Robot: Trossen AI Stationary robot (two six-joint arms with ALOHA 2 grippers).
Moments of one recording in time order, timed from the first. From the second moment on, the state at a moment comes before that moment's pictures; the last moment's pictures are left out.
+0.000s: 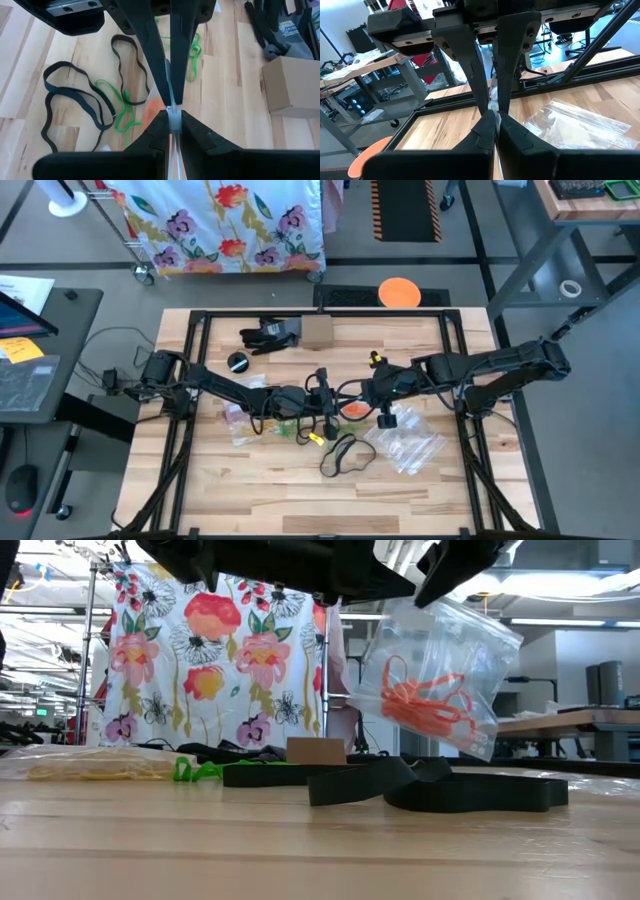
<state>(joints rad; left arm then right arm) -0.16 1.80 1.02 0.74 -0.37 0.30 0.12 1.35 1.16 -0.71 0.16 -0.07</state>
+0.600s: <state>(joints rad) -0.22 1.73 1.02 0.69 -0.45 0.36 0.12 1.35 1.16 -0.74 0.16 -0.05</state>
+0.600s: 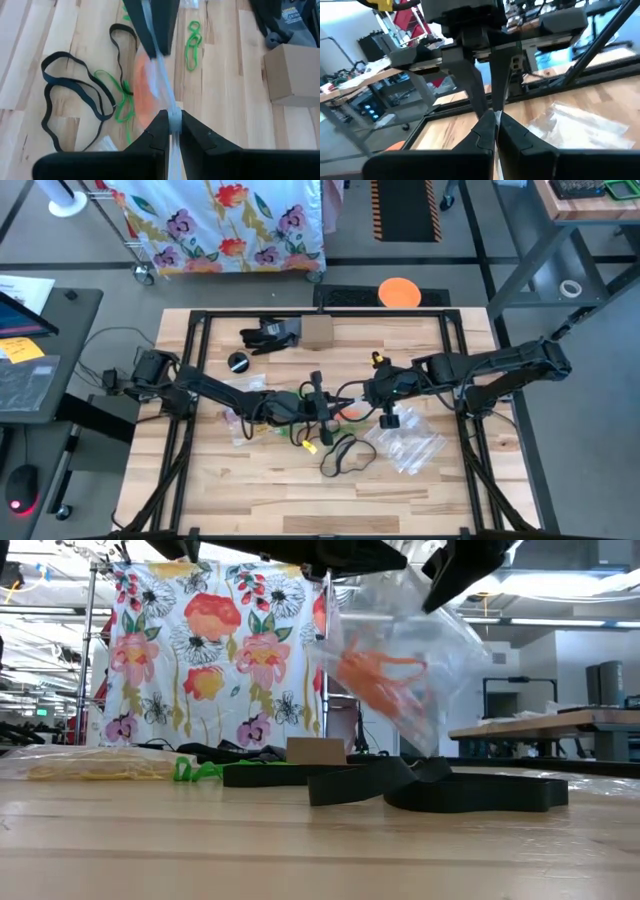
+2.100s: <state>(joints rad) -0.38 1.58 1.02 0.51 -0.96 0.50 0.12 1.35 1.15 -0.73 0.16 -0.05</state>
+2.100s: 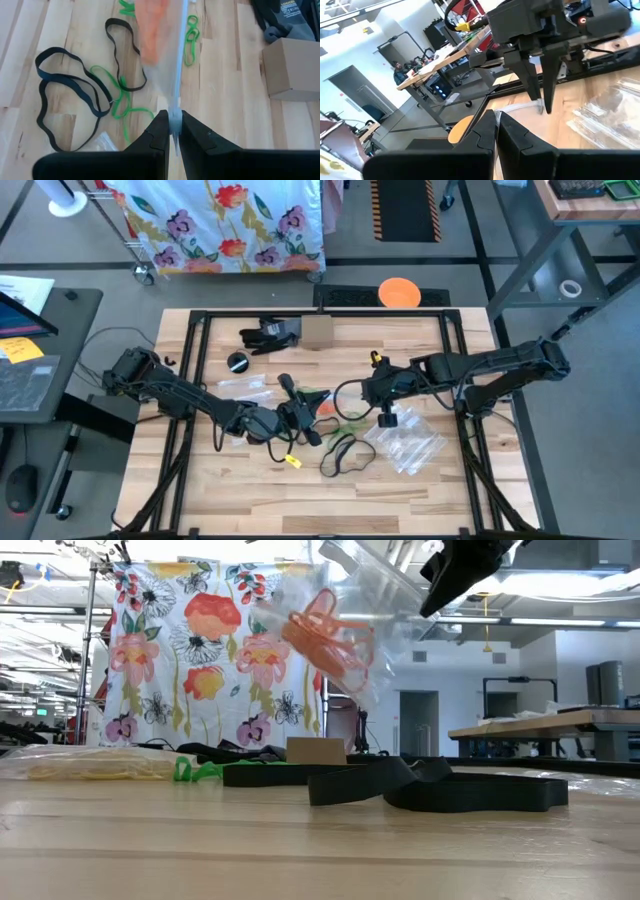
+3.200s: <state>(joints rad) -0.38 1.58 1.02 0.48 -0.98 0.47 0.09 1.35 1.28 -0.73 0.24 -0.21</state>
